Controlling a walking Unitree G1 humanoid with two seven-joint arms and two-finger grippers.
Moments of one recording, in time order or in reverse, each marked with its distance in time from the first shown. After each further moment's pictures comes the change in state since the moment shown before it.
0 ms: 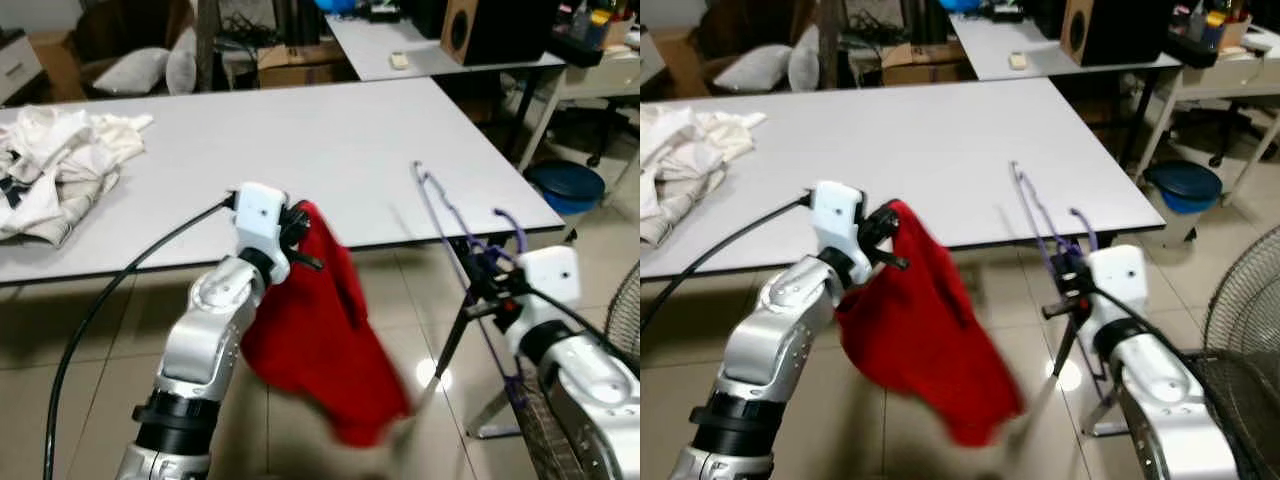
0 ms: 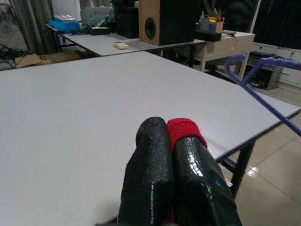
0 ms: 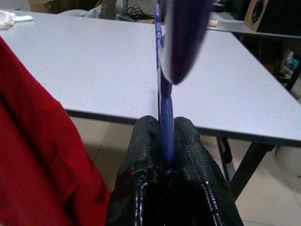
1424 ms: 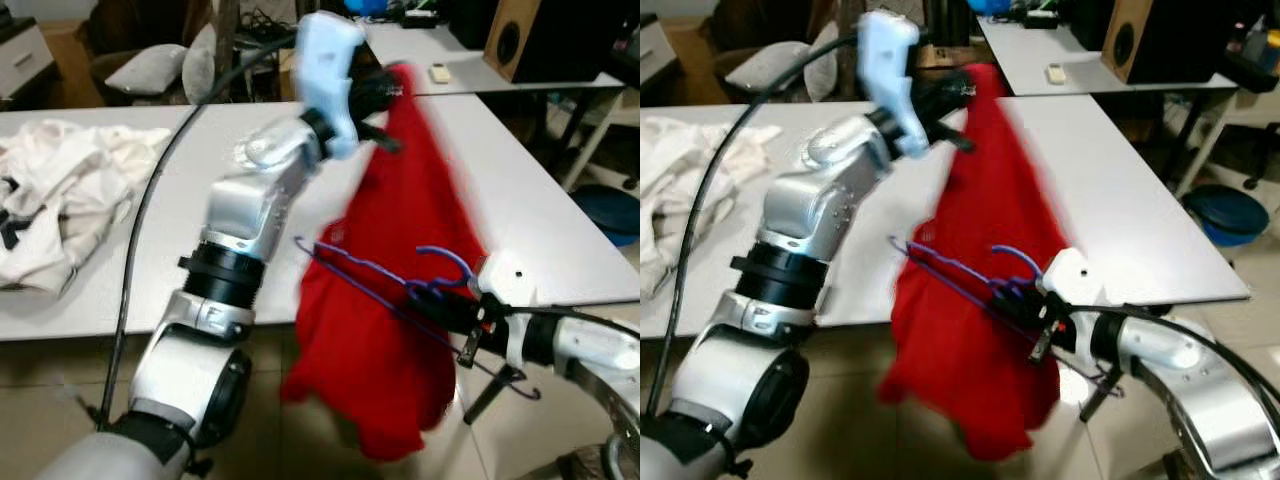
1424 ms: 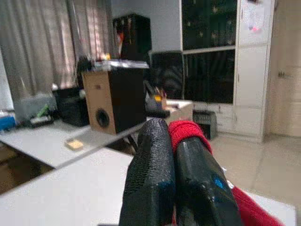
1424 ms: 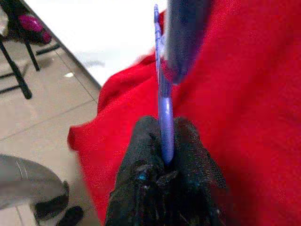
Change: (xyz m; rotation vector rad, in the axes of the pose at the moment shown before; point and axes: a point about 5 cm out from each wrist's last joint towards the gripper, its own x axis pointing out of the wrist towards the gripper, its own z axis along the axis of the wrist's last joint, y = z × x) left arm 0.071 -0.040 0.139 0.063 -0.304 -0.400; right arm 0.004 0.013 0.014 -0.212 0.091 0.691
